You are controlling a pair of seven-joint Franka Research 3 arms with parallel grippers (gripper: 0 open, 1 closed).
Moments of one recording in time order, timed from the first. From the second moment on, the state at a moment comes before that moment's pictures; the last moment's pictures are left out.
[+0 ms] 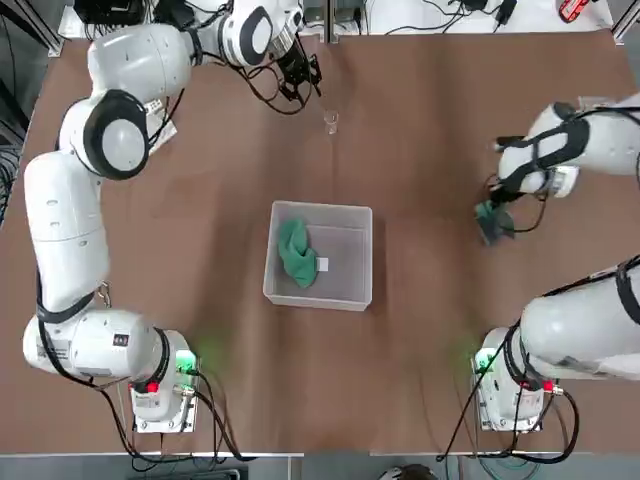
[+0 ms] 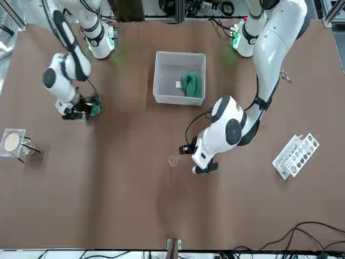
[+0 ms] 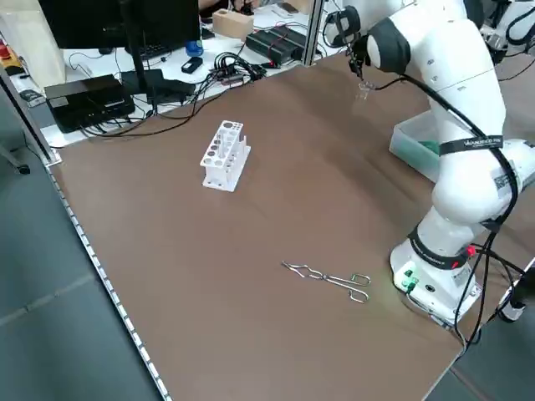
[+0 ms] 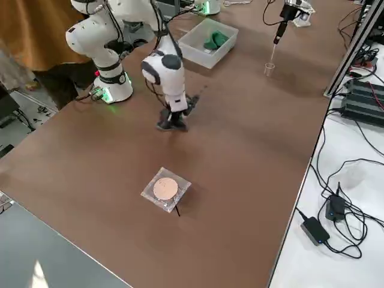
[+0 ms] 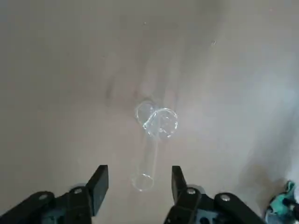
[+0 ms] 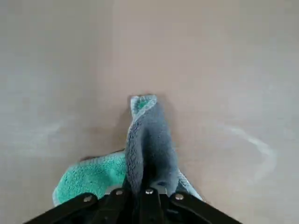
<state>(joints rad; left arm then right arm) -0.08 0.83 -0.63 -1.37 0.01 2.24 -0.70 -0.25 0.15 0.05 -2.67 0.04 2.75 -0.29</state>
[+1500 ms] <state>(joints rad) -0.10 0.84 -0.64 -1.35 0.06 2.26 -0.70 0.00 0.21 0.06 -2.61 0.37 2.76 -0.35</state>
